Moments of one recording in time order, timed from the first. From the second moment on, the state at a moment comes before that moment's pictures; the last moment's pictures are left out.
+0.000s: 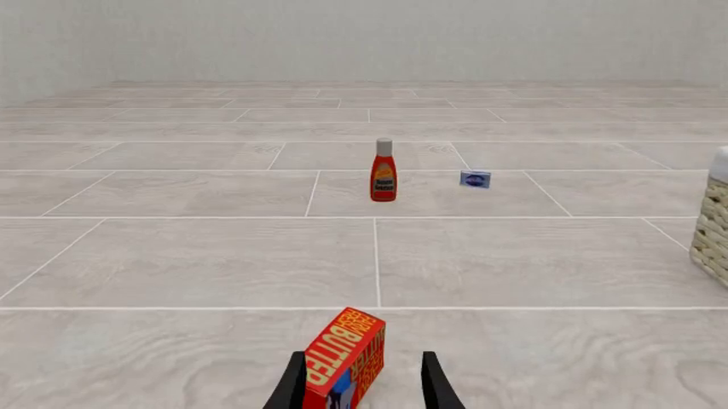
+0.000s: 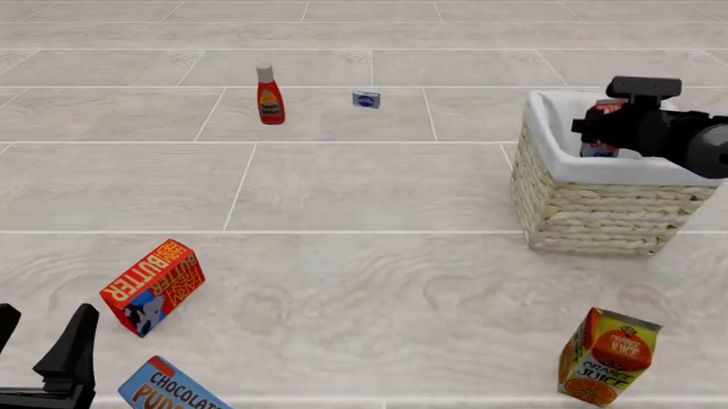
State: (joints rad) left arm 0.00 0.00 0.00 0.00 0.00; right arm -0.21 2.04 -1.61 0.12 -0.03
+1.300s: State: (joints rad) left arm 0.00 0.00 -0.01 0.01 0.00; right arm -0.19 1.83 -1.48 0.09 -0.04
